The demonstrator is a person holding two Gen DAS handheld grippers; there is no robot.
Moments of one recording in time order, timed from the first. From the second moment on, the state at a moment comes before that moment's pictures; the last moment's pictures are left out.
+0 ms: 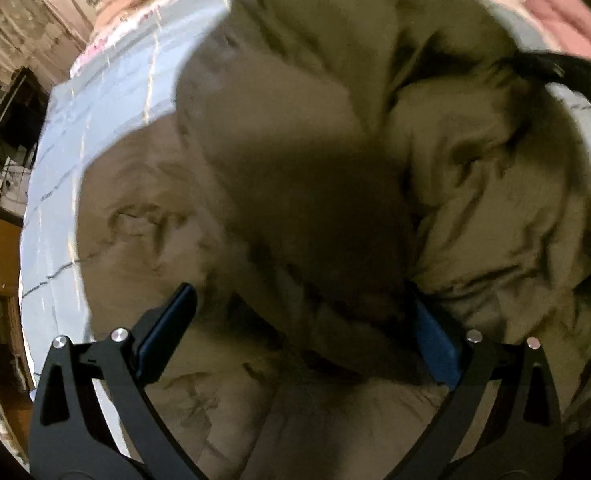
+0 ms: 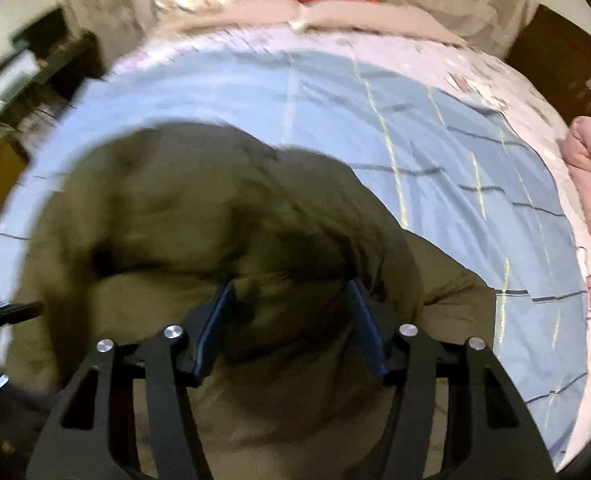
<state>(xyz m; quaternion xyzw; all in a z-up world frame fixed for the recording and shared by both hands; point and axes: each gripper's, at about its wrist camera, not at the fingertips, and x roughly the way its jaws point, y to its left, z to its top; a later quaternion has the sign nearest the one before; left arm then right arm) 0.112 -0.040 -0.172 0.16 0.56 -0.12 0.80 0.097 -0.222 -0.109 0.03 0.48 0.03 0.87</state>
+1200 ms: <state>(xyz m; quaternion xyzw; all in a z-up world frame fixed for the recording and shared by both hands) -0.015 0.239 -0.236 -0.17 0.76 -0.03 0.62 -0.168 -0.323 -0.224 0.29 0.71 -0.10 0.64</state>
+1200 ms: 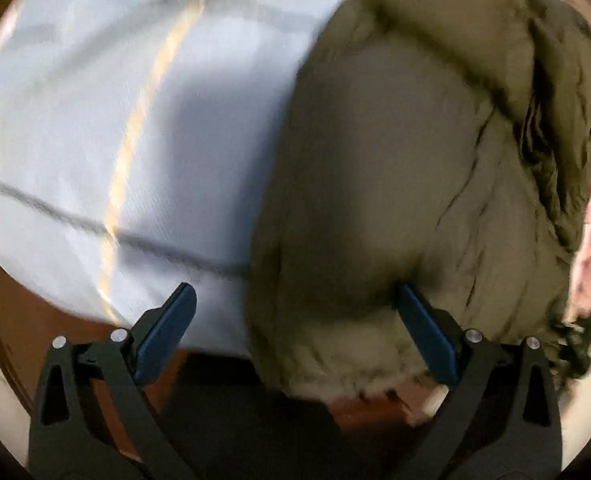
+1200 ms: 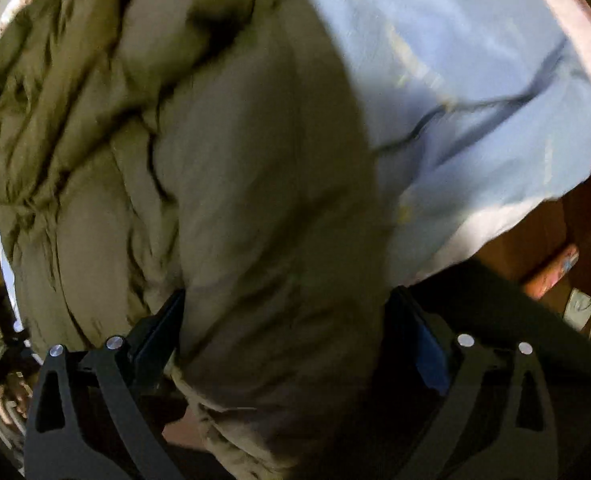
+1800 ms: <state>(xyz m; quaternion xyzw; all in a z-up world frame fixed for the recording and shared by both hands) 0.020 0.238 -0.150 -0.36 0.59 -0.22 0.68 -0.130 -0.347 -0.108 0.47 0.47 0.14 0.74</state>
